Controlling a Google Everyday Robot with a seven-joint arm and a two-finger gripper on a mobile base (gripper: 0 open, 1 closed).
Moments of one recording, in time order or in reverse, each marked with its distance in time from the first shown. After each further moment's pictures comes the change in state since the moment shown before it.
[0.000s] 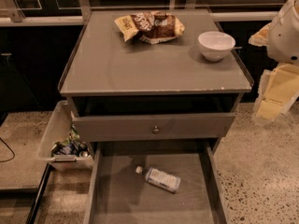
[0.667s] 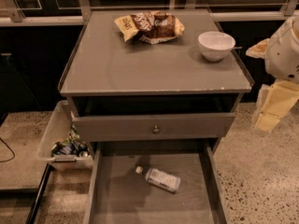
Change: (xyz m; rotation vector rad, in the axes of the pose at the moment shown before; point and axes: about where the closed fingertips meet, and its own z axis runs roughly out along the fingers) arm 0.007 0.008 0.025 -0.007 -0.039 -0.017
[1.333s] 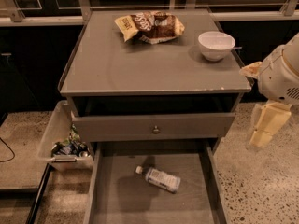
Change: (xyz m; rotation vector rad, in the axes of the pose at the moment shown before) arm 0.015 0.013 0.041 -0.043 -0.032 -0.013
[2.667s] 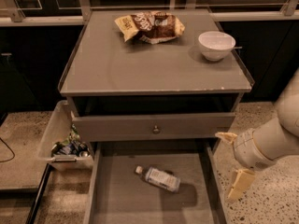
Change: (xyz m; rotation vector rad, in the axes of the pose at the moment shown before) arm 0.058 0.069 0.190 -0.176 -0.210 -0.014
